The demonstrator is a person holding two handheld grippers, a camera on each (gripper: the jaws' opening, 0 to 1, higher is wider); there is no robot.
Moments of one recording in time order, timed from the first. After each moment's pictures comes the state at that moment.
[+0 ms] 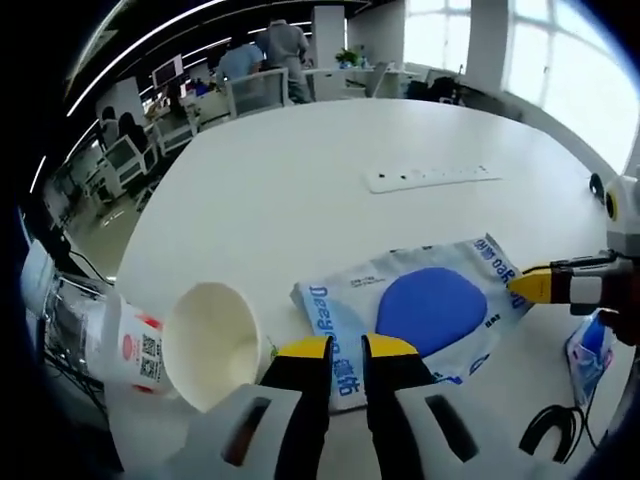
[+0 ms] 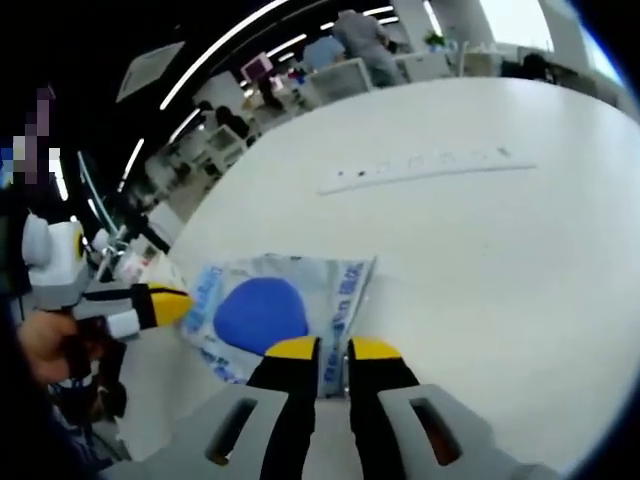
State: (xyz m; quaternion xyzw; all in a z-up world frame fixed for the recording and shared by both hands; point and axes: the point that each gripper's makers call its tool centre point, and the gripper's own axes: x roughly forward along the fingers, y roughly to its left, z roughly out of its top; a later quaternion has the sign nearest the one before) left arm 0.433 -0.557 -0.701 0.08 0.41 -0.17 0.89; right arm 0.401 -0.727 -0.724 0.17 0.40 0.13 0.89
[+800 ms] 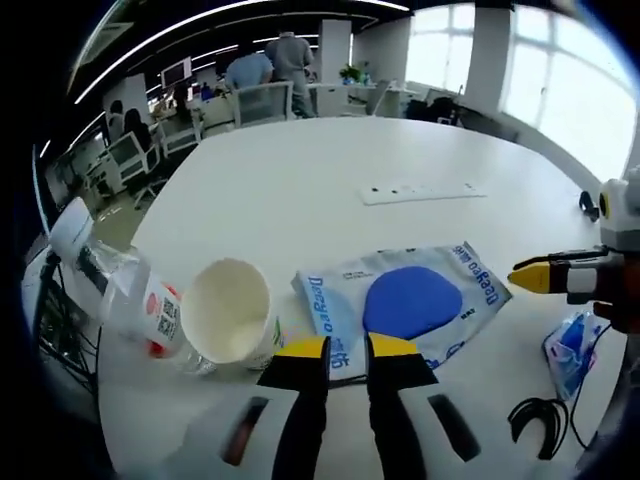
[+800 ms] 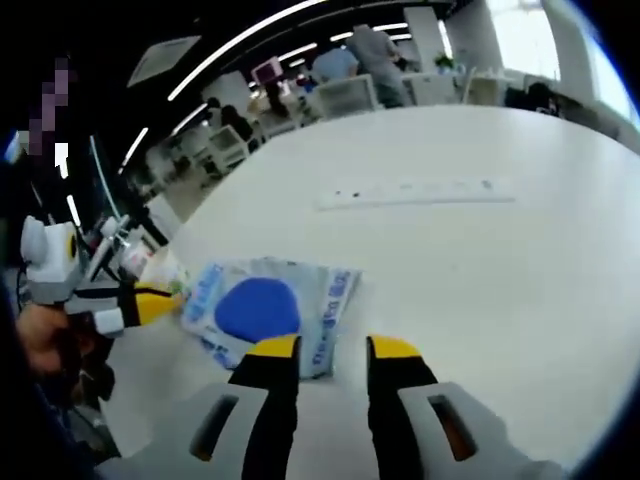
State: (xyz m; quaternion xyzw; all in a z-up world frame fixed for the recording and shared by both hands) left arm 0.401 -0.547 -0.683 0.04 0.38 -0.18 0.91; right arm 0.382 -0.749 -0.699 0.12 0.38 0.12 0.91
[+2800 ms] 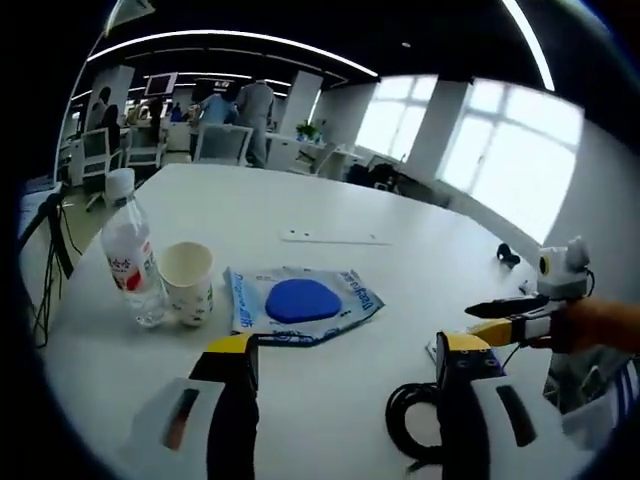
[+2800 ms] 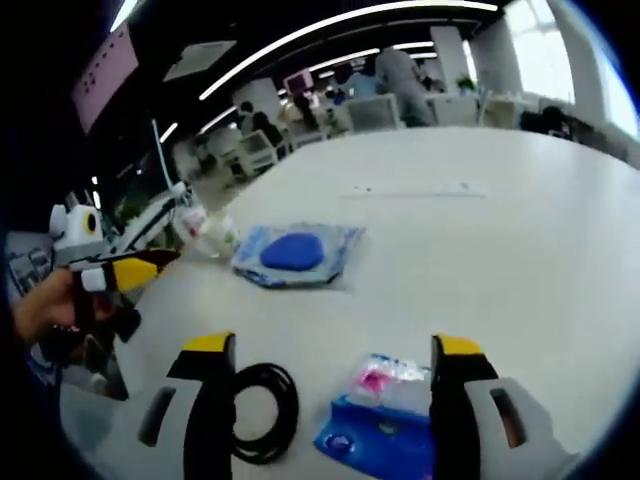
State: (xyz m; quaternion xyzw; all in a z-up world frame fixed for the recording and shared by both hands) left arm 0.296 -0.577 -0.622 -0.09 0.27 -0.31 0.91; right arm 0.254 -0.776 -0.663 0.10 0.33 0.18 0.92
